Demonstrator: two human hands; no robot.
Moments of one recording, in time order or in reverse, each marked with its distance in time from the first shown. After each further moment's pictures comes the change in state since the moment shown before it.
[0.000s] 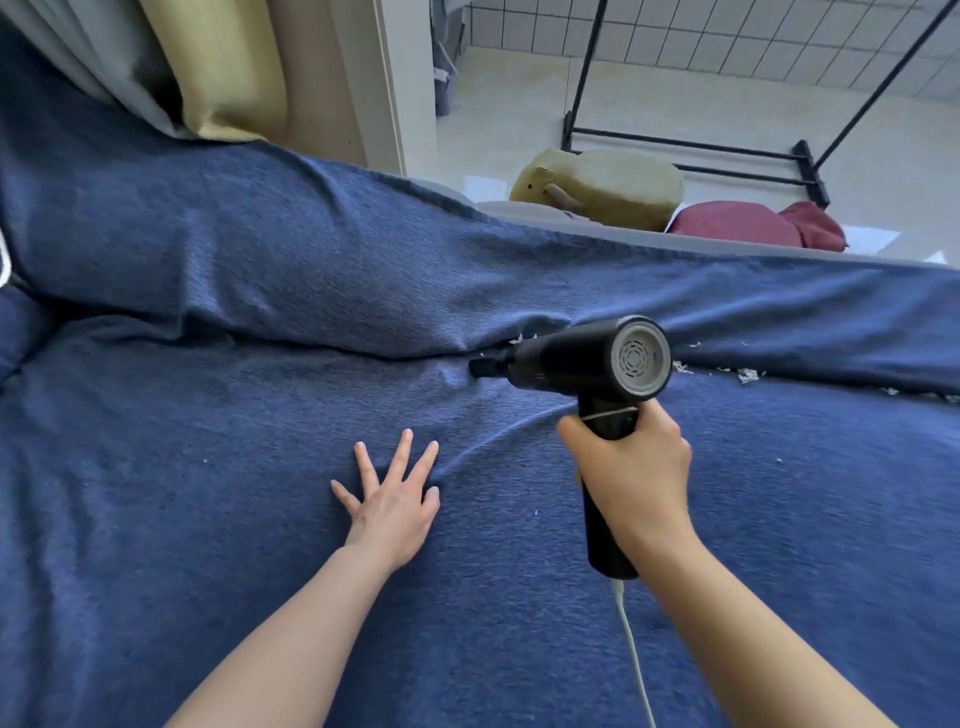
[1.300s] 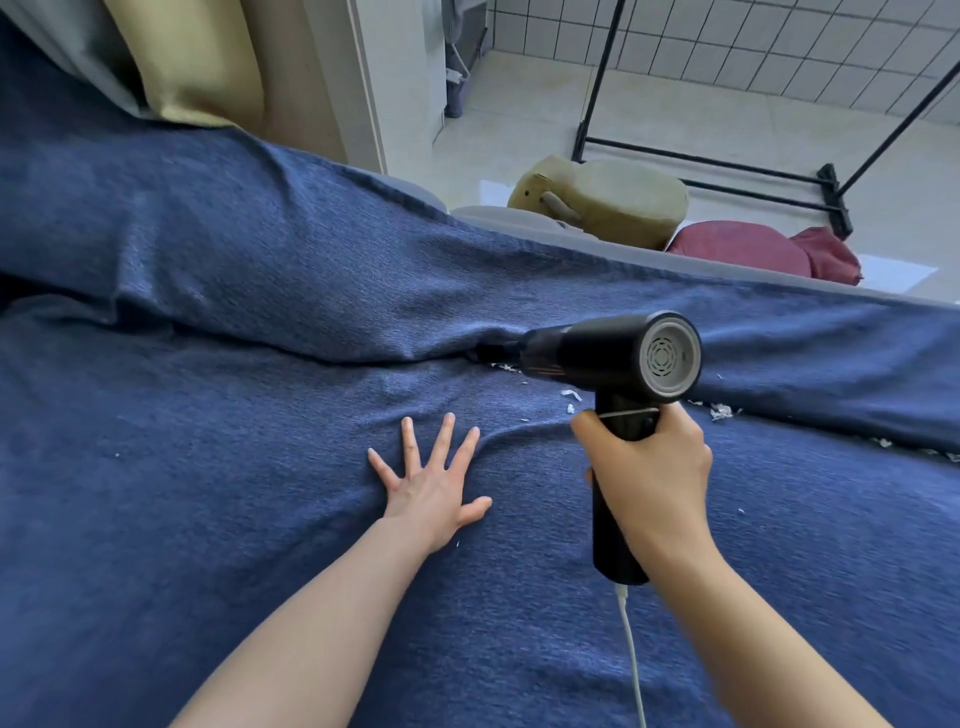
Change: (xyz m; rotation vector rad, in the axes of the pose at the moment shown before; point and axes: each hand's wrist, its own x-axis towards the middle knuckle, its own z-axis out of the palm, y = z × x) left_hand 0.049 0.128 0.015 0.181 -0.038 0.035; right_hand 0.087 0.037 -0.054 0.013 -0.025 -0.044
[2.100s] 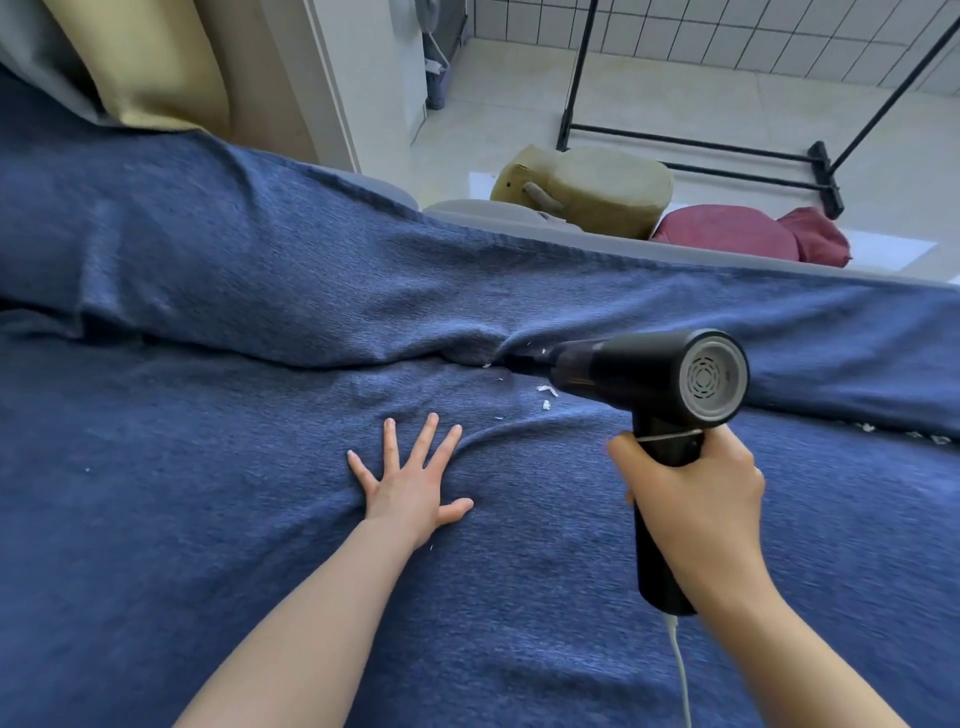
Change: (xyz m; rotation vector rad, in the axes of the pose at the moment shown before) left_hand 0.010 0.011 0.002 0.038 -0.019 -0.066; right_hand 0.012 0.029 -0.049 -0.033 0.047 0.007
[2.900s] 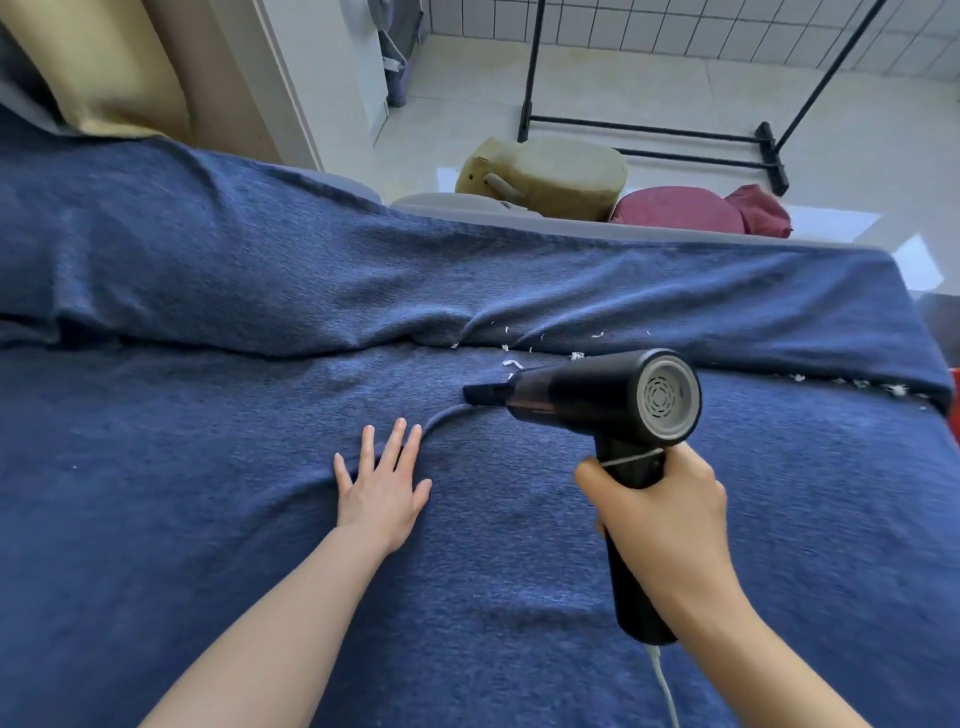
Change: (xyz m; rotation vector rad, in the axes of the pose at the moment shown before) left_hand -0.040 -0.003 0.018 0.007 0.089 0.035; right_hand -0.059 0.004 -0.040 -0.019 -0.062 0.069
